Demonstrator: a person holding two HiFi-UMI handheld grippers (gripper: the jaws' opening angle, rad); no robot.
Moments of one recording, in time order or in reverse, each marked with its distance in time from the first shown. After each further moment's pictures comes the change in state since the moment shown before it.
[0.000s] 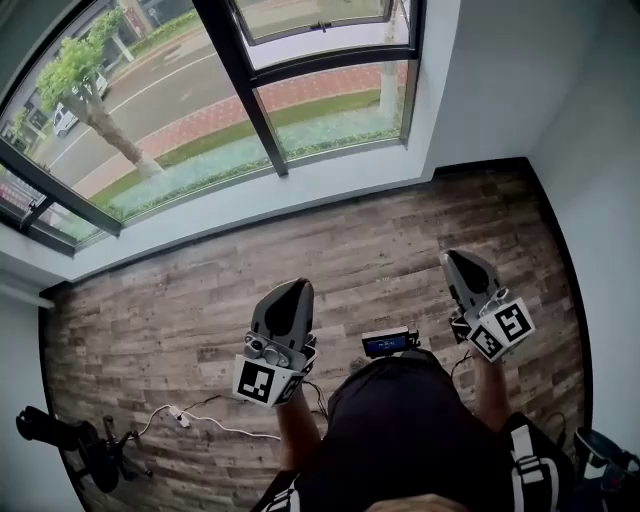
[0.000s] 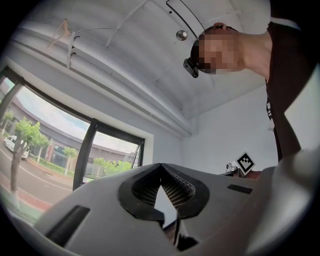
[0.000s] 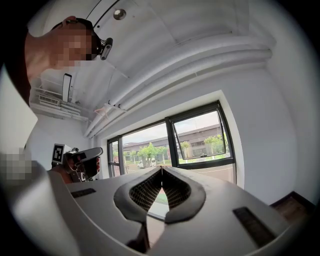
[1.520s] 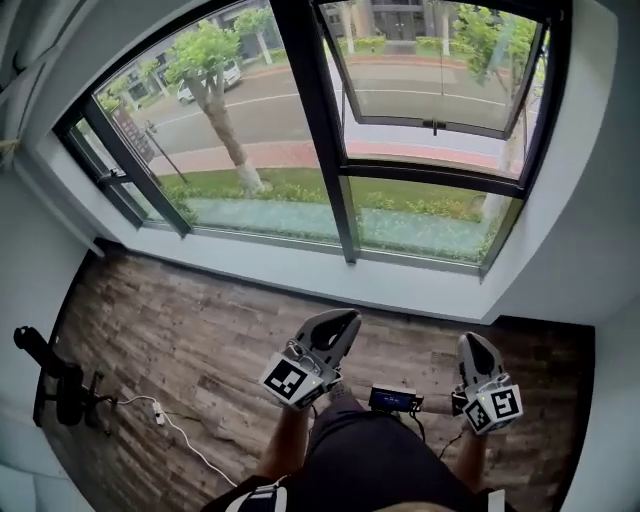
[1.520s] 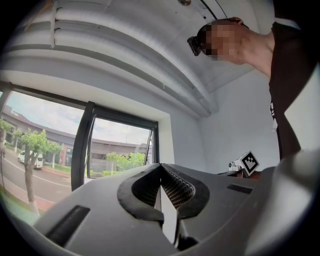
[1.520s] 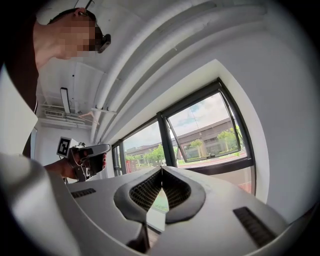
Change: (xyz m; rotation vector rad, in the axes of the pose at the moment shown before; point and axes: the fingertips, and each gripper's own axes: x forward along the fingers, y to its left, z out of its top) left arm 0.266 0.138 -0.077 0.082 0.163 0.106; right arm 0.225 -0.220 0.008 0.061 -0.030 0.147
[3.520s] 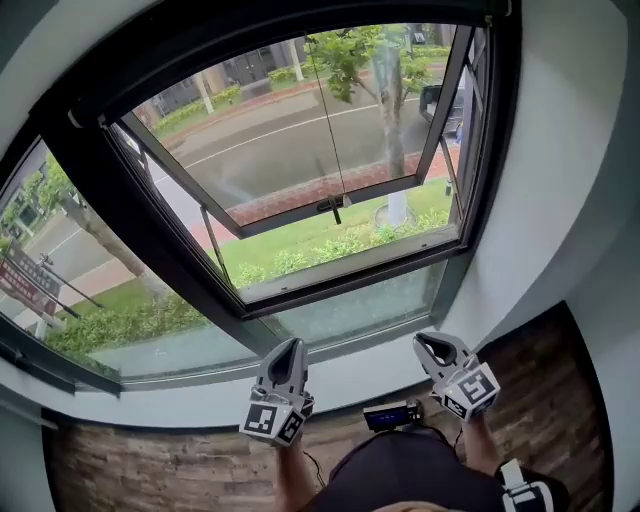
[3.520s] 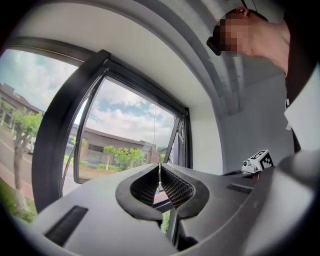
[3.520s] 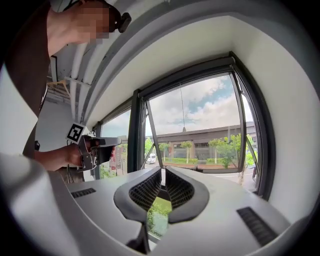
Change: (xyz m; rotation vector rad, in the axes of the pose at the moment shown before) left arm 0.326 0.311 -0.057 -0.122 -0.006 -0.009; right arm 0.328 -0.211 0.029 -0.189 0.083 -0.113
